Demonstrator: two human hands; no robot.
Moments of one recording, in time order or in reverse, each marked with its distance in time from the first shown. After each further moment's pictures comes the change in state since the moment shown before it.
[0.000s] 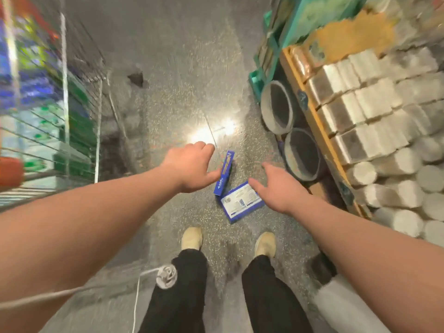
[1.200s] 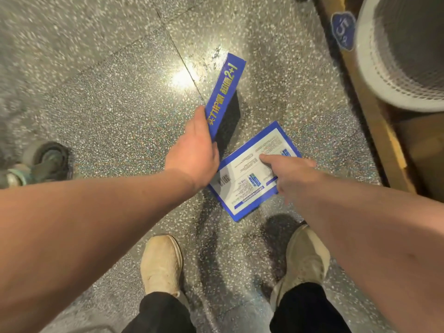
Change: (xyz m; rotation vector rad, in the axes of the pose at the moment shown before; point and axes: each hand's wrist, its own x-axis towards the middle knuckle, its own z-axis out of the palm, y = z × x) left_hand 0.265 0.011 0.457 -0.491 0.002 -0.239; right_hand 0.352 0.209 0.406 1.117 0.193 1.184
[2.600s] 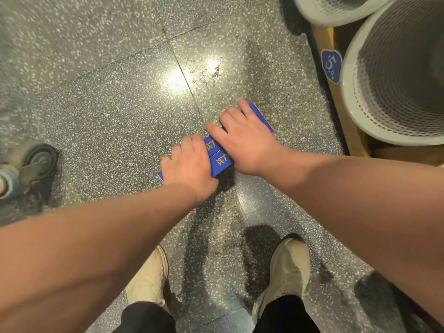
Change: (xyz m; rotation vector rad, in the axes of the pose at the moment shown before) left_hand 0.007 -0.003 0.012 0.295 -0.007 -0.078; right_hand -0.074 -0.085 0.020 -1.654 0.079 -1.904
